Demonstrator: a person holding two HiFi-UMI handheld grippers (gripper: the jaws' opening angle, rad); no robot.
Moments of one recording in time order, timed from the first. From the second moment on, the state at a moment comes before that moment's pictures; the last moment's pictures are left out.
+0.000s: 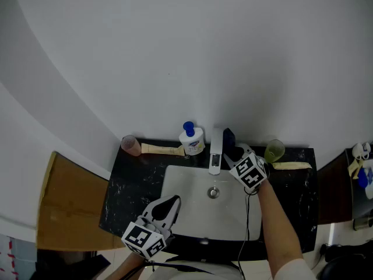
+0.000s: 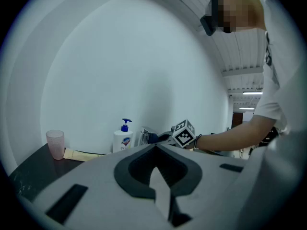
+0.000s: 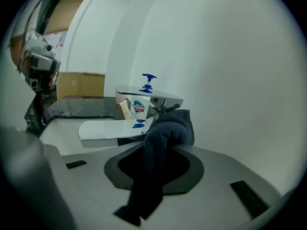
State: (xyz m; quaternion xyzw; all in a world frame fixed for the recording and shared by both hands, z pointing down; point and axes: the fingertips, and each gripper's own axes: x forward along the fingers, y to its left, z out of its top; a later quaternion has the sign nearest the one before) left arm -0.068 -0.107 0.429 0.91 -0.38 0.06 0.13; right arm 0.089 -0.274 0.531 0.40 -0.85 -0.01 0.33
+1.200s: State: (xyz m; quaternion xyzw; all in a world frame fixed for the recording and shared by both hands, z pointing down) left arm -0.083 -0.100 0.431 0.91 -0.38 0.06 0.13; right arm 0.086 -0.269 0.539 0.40 -0.84 -0.04 0.36
